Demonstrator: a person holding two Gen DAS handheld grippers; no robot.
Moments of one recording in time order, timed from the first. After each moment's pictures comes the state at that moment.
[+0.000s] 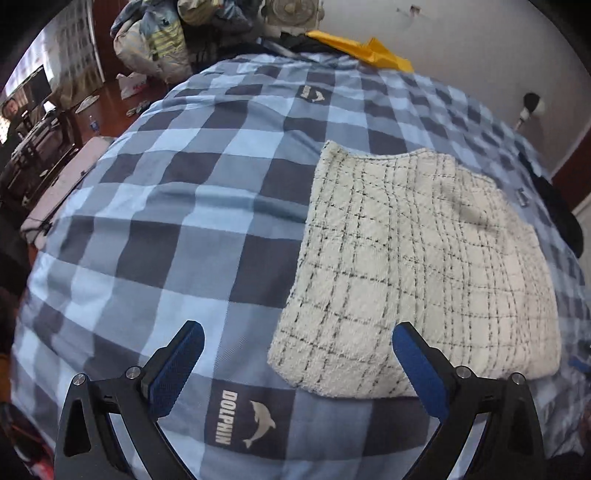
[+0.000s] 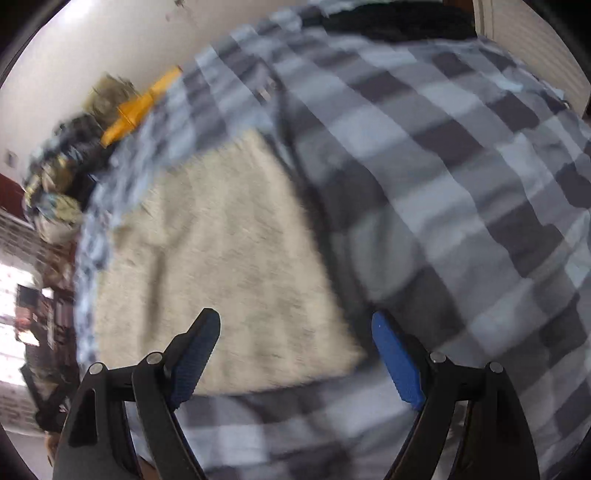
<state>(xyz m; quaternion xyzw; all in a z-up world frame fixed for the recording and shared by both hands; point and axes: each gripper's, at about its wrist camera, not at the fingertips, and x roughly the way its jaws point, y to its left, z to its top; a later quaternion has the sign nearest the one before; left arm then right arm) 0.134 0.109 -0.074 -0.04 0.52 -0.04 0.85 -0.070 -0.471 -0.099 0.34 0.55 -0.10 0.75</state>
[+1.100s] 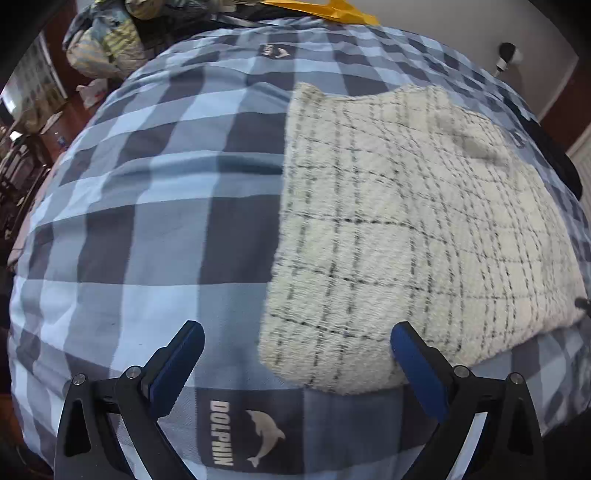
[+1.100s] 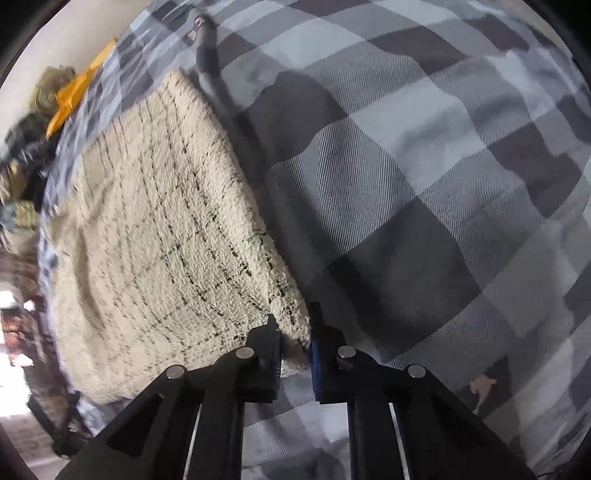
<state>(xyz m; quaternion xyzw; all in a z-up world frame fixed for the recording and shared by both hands) 0.146 0.091 -0.126 0.02 0.56 -0.09 0.82 -0.015 -0.445 -0.144 0.34 0.60 -0.15 0.71</state>
